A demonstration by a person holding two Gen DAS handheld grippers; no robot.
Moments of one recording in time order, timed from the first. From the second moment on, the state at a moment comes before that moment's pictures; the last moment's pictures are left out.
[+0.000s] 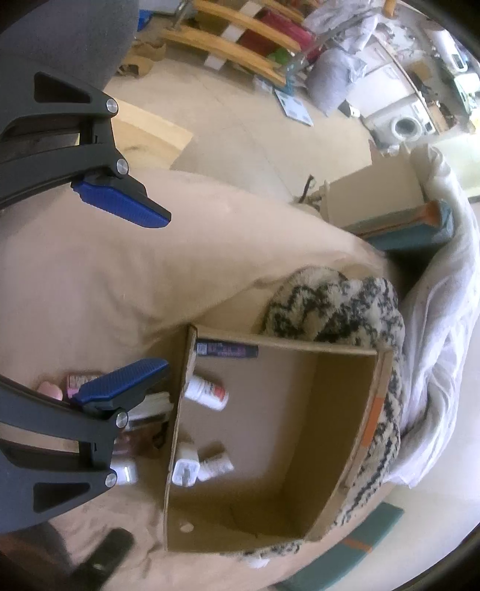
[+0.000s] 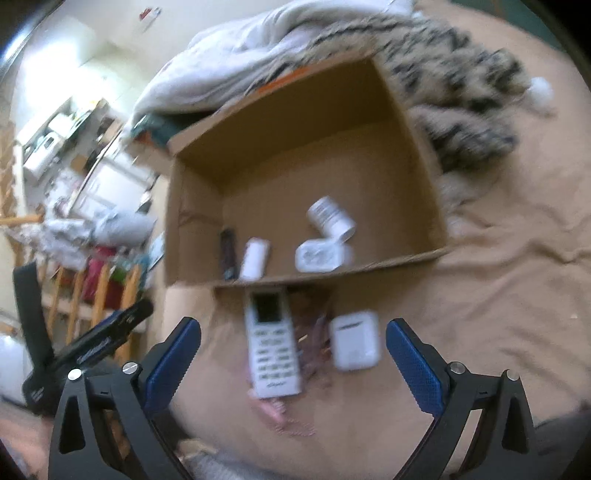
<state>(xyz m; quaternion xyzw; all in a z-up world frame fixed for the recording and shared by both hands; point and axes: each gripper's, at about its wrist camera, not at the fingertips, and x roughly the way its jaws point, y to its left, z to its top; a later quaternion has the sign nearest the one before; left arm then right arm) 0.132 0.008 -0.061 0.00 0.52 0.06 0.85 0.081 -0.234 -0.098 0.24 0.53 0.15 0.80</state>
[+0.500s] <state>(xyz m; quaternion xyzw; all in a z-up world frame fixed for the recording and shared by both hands) 0.131 0.036 -0.059 -0.06 0.53 0.08 0.84 0.129 -0.162 -0.174 0.19 0.66 0.19 0.70</state>
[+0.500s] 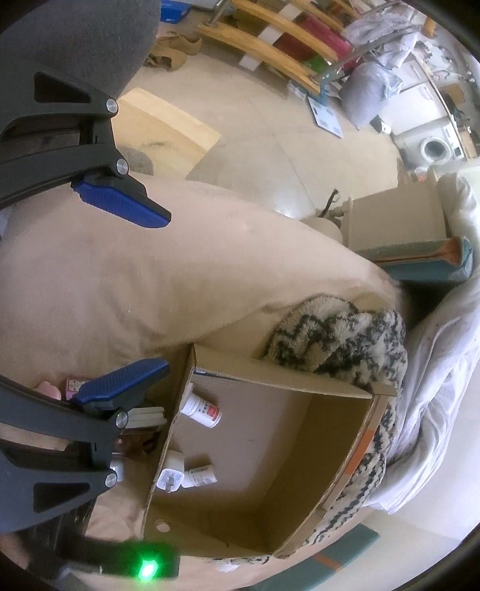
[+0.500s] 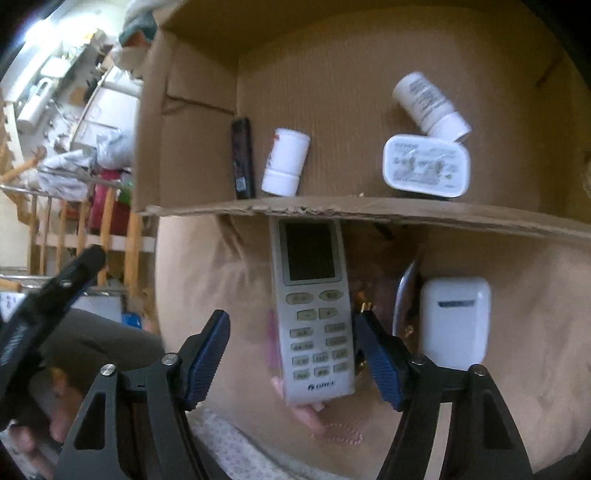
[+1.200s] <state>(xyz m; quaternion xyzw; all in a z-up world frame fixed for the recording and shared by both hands) 0.134 0.031 -0.099 -0.09 0.59 0.03 0.80 0.103 -0.165 -0.136 0.10 0.64 0.17 0.74</state>
